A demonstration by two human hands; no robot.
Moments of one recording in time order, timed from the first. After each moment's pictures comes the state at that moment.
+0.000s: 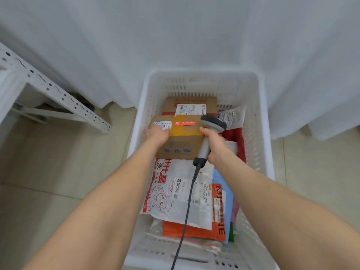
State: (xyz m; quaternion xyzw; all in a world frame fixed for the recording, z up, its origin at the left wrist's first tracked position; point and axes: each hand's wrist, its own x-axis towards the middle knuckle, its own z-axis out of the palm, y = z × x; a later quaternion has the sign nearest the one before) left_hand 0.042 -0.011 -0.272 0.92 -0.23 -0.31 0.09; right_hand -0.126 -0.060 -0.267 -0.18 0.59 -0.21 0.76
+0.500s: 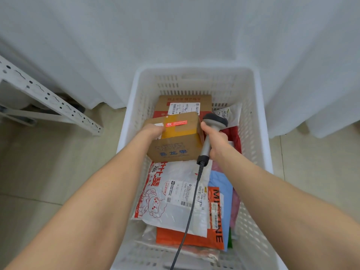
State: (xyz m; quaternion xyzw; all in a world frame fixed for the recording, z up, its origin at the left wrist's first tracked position) left_hand 0.051 -0.035 -0.297 0.90 -0.19 -0.39 0.07; right_hand -0.137 -0.083 -0.294 -0.20 0.63 -0.23 0.72
